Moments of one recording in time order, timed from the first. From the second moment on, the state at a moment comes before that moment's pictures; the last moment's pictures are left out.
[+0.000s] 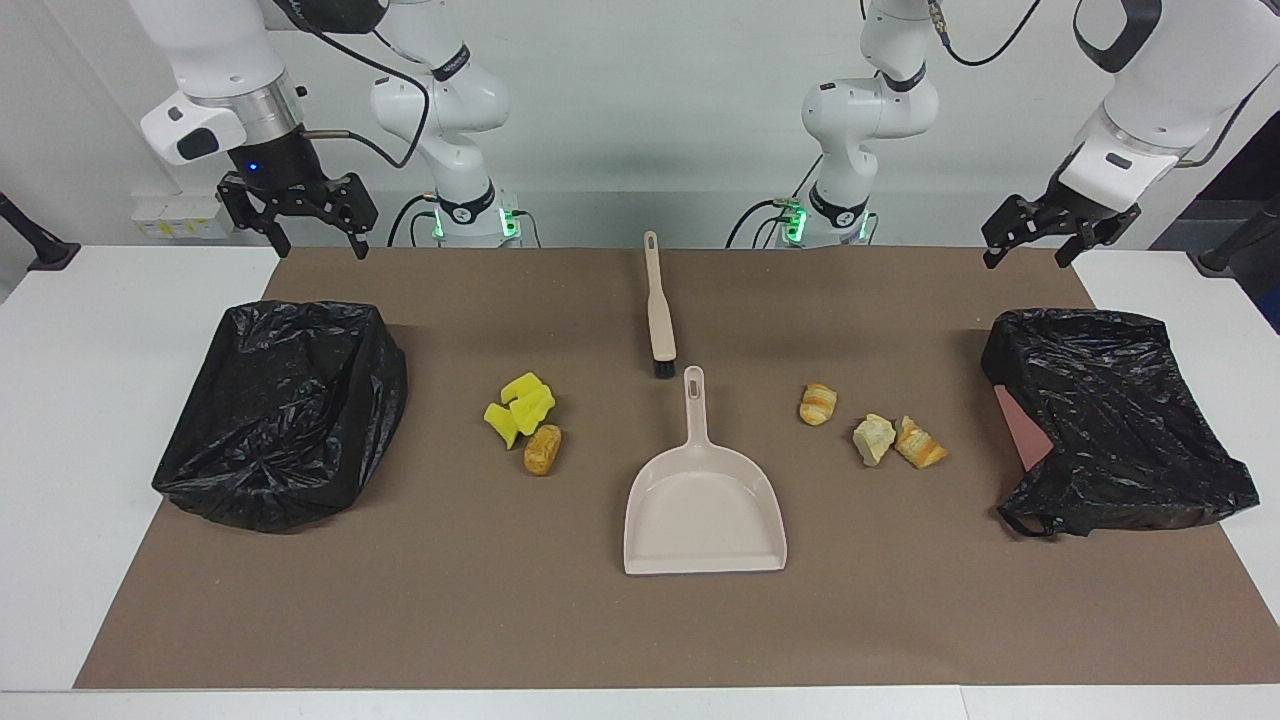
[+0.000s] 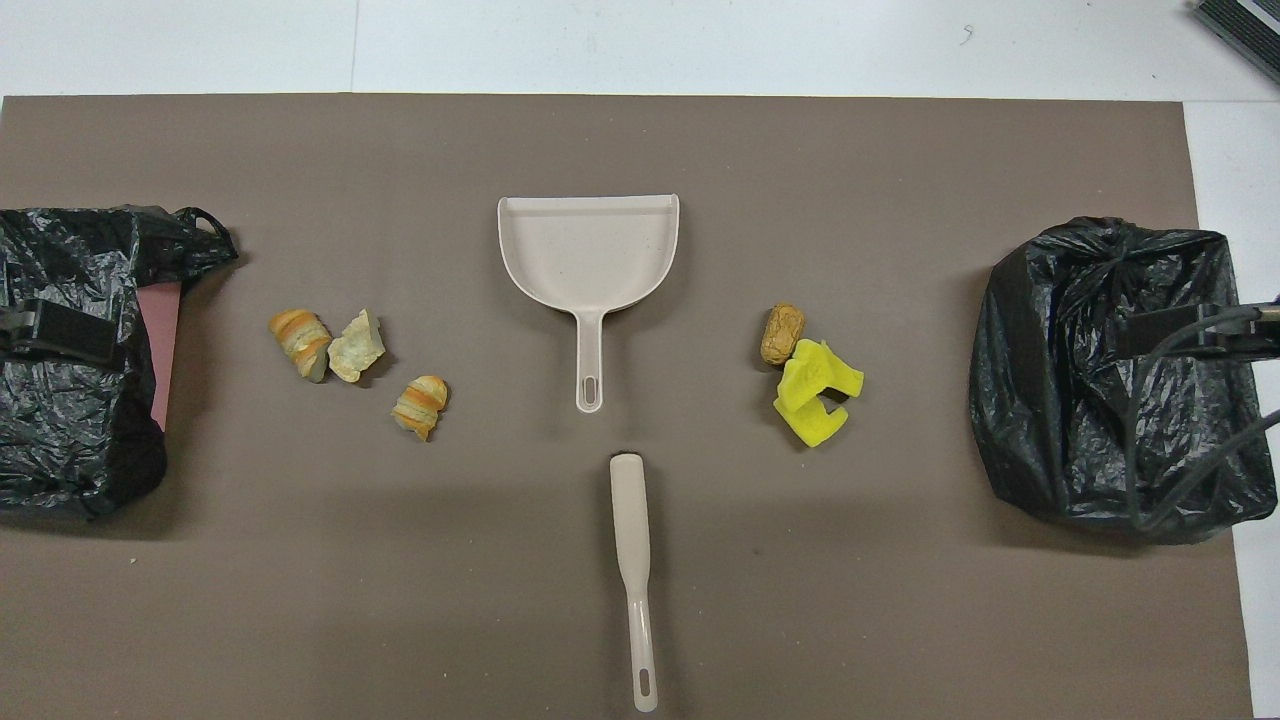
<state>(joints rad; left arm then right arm) -0.01 -0.01 -0.01 -1.55 -0.01 1.46 0.02 0.08 -0.09 -0.09 -1.65 -0.01 1.61 0.03</state>
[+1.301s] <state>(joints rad) -0.10 -0.06 -0.03 -1.72 -0.08 1.51 -0.02 0.08 -0.09 -0.09 -1.65 -0.01 1.61 0.03</state>
